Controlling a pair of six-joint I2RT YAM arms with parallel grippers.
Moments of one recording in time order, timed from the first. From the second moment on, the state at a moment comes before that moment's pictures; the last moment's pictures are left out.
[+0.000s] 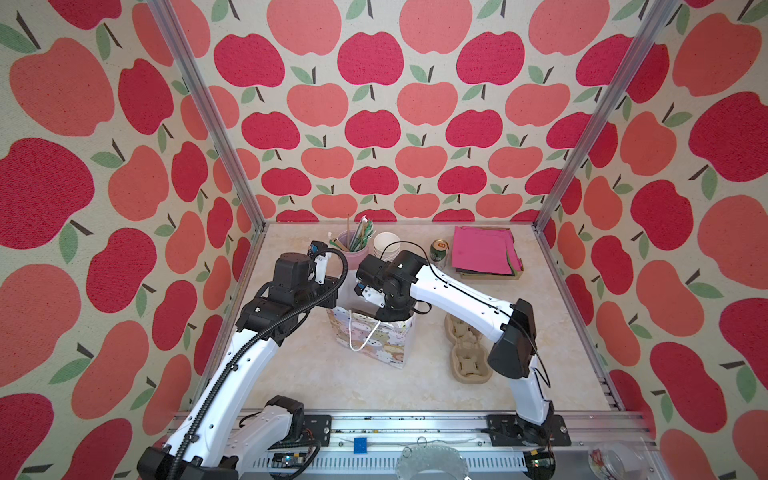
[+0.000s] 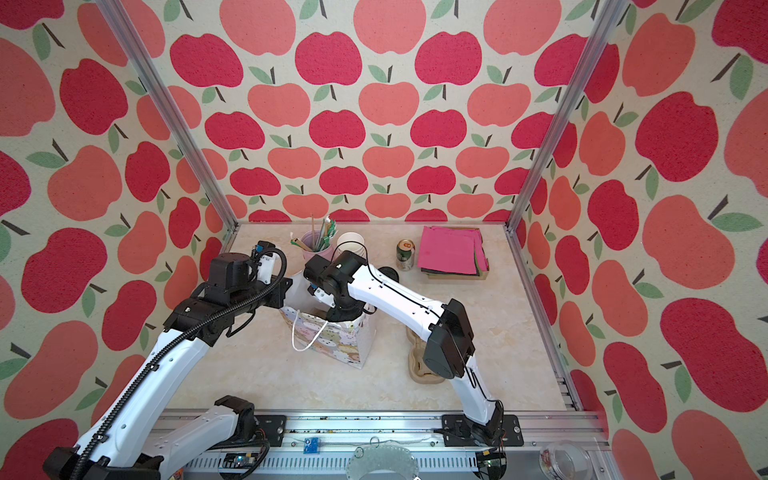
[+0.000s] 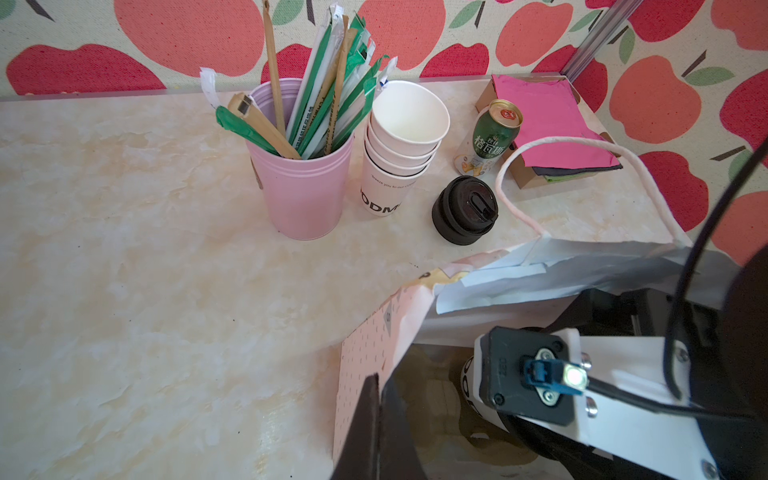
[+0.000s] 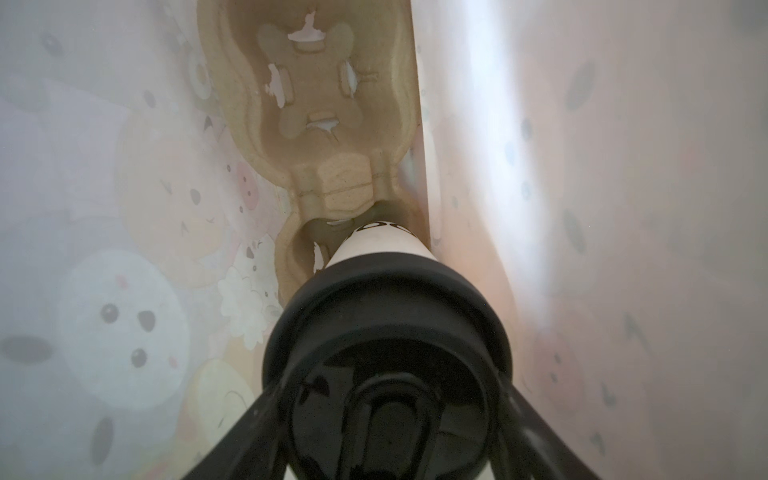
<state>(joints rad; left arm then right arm) -0.31 1.00 1.06 -0.70 0.17 -0.11 1.09 2.08 2.10 -1.48 0.07 -0.10</state>
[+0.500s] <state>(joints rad) -0.31 1.00 1.06 -0.70 0.17 -0.11 1.09 2.09 2.09 -1.46 0.06 -0.10</state>
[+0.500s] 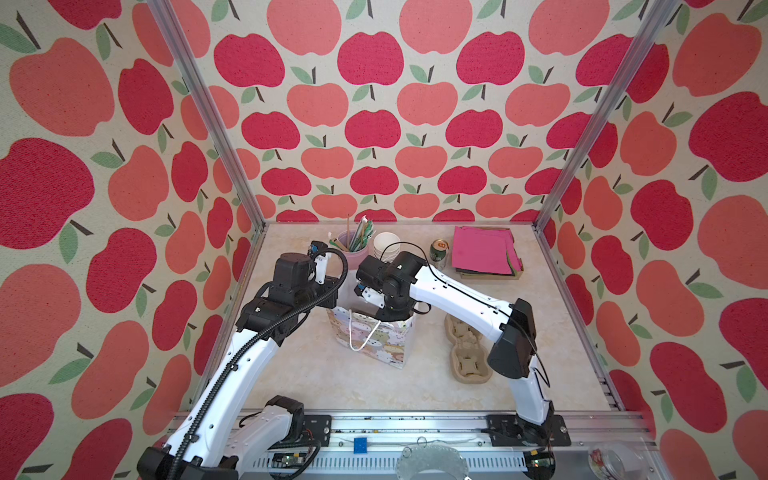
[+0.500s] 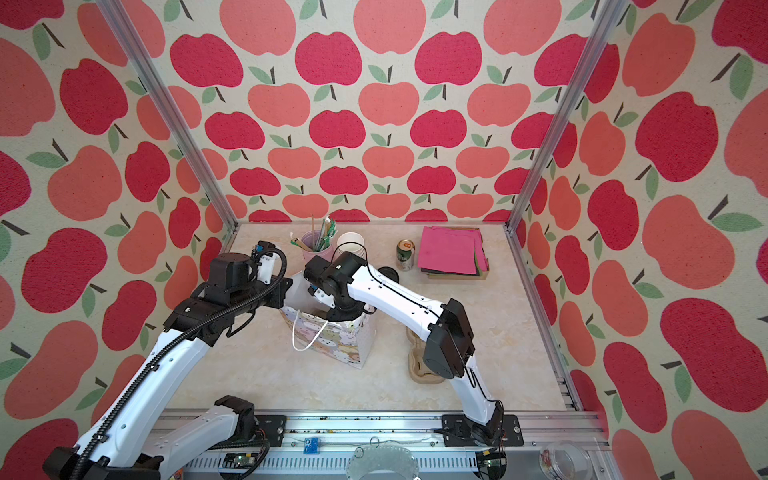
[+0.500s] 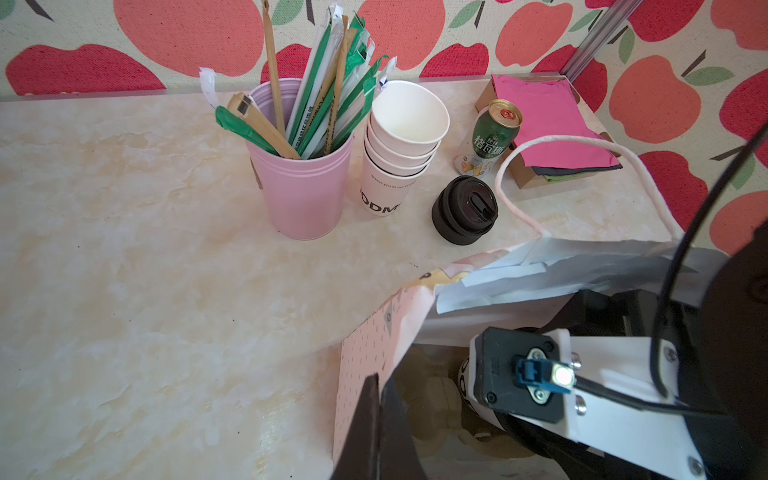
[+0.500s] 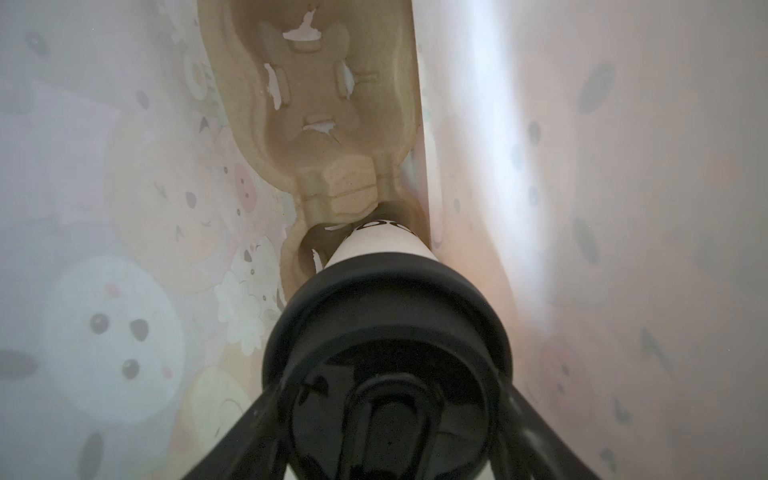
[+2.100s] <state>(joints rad) -0.31 1.00 1.06 -0.70 0.17 -0.11 1.09 2.10 2.08 -1.46 0.07 -0.10</state>
